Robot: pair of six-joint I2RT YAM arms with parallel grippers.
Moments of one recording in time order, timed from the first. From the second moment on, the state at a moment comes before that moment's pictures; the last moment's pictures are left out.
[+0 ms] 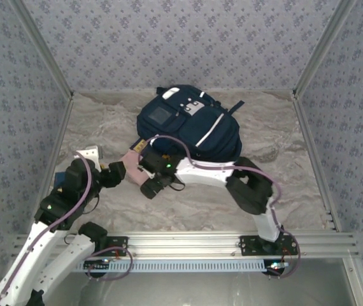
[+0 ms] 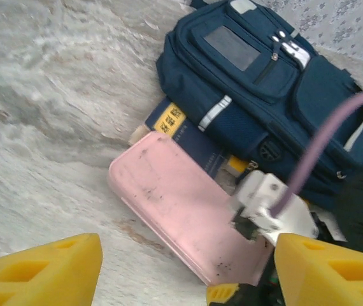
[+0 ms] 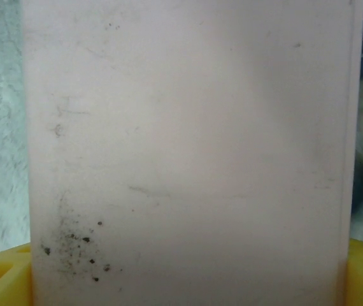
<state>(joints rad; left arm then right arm) -0.49 0.56 0.80 -0.81 -0.17 -0.55 1.08 1.95 1.40 -0.53 0.05 0.19</state>
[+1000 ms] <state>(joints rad) -0.48 0.95 0.77 -0.34 0.26 -0.82 1.06 1.34 0.81 -0.02 0.03 0.33</state>
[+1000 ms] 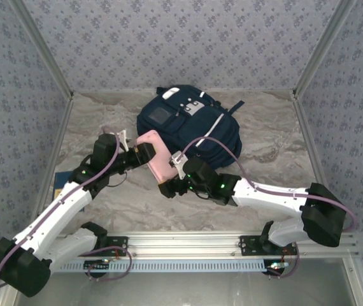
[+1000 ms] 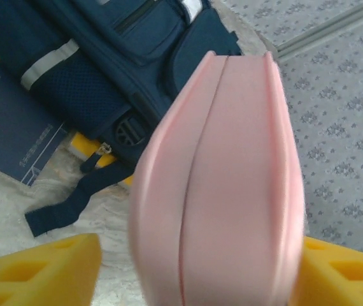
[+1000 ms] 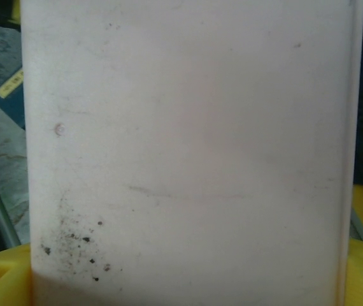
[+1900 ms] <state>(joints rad) -0.48 0.81 0.59 -0.02 0.17 -1.09 0.87 1.15 0.62 0.23 -0.06 0.82</state>
